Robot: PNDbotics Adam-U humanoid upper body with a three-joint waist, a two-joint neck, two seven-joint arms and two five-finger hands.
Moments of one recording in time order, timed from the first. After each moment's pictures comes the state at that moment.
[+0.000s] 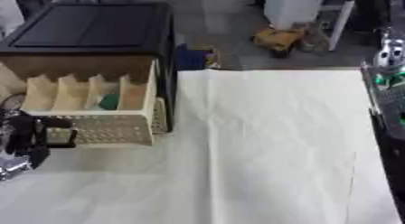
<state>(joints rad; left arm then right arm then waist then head) -0.41 1.04 -0.17 -1.87 -0.19 -0.18 -0.57 -0.88 -0.30 -0.04 -1.64 0.49 0.27 -0.22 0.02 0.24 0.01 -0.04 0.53</state>
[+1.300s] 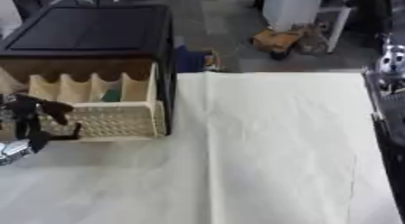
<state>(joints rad) -0.47 1.03 -0.16 -1.85 -0.18 -0.16 -0.52 -0.89 -0.31 -0.04 -1.64 0.48 0.27 -0.21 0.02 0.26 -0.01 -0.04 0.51</state>
